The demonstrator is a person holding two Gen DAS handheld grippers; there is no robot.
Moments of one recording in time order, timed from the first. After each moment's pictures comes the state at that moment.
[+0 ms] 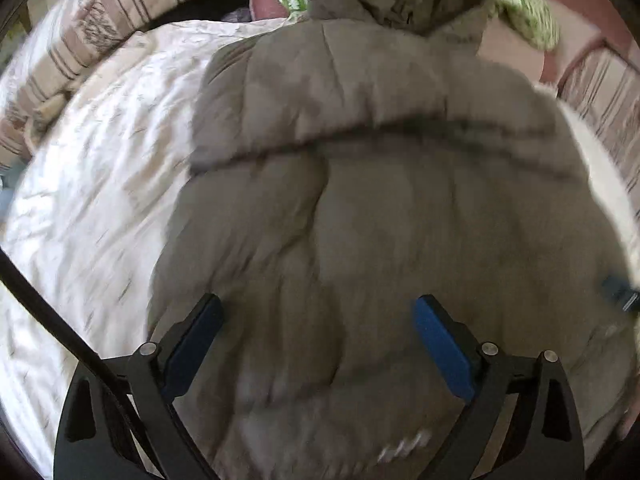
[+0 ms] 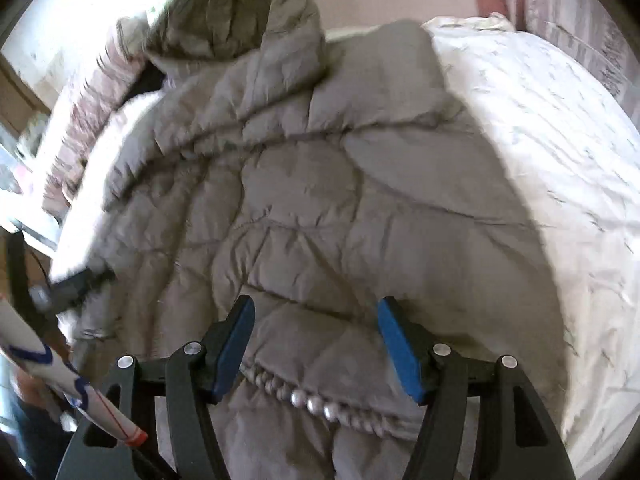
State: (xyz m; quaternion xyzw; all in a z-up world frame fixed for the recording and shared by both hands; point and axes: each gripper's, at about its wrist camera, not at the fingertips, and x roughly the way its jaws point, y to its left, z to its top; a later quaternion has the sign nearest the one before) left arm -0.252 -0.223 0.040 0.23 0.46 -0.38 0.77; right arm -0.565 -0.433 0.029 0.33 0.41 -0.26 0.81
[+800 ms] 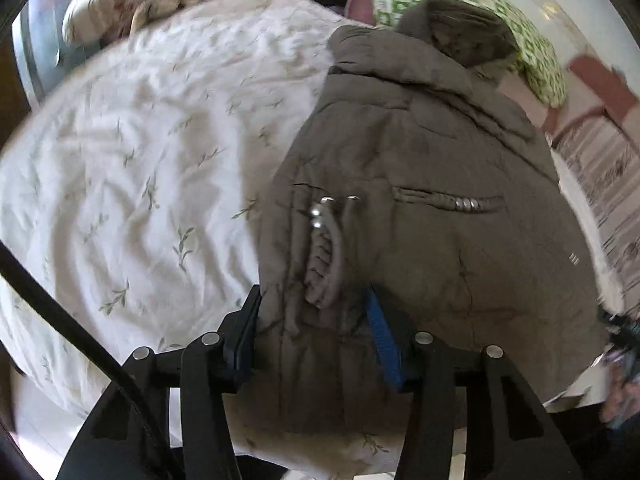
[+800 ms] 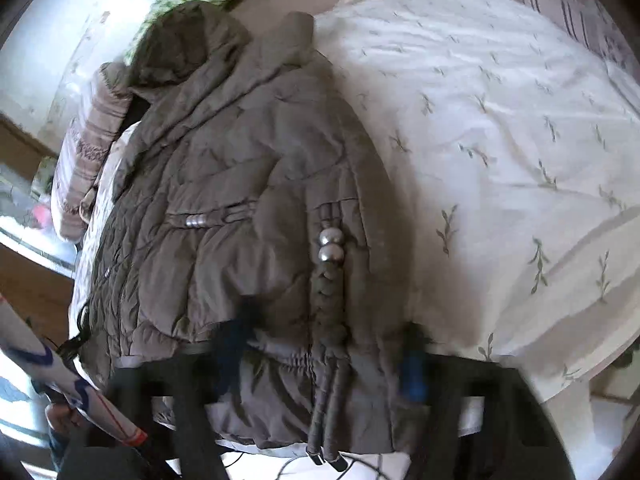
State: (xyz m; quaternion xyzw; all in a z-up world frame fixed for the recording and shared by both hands) left arm -0.320 -0.022 0.032 0.10 0.48 -0.36 0.79; right arm -0.737 -0.395 -0.001 0.40 0.37 -0.27 0.80
